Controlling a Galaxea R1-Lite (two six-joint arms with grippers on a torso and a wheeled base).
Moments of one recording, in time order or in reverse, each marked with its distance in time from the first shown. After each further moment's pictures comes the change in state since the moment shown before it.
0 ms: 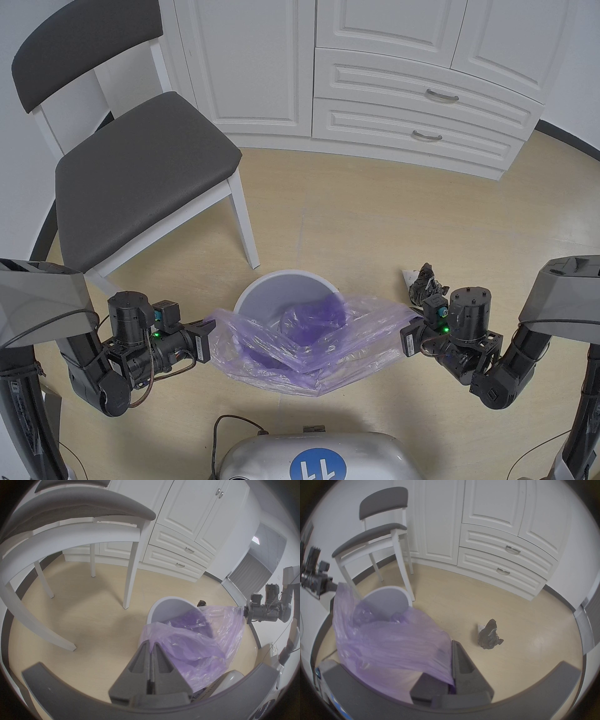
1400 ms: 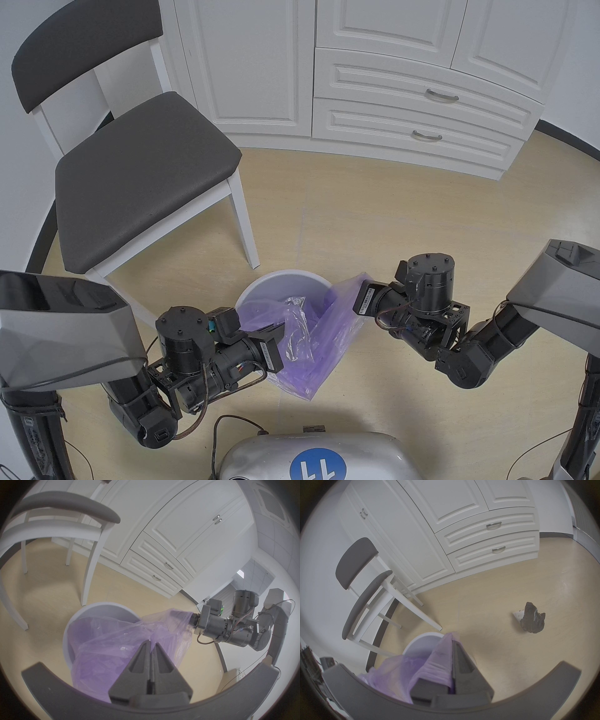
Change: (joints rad) left arm -0.336 0.011 -0.046 -0.149 0.104 -0.354; right arm 0.129 0.000 -0.319 0.226 0.018 0.620
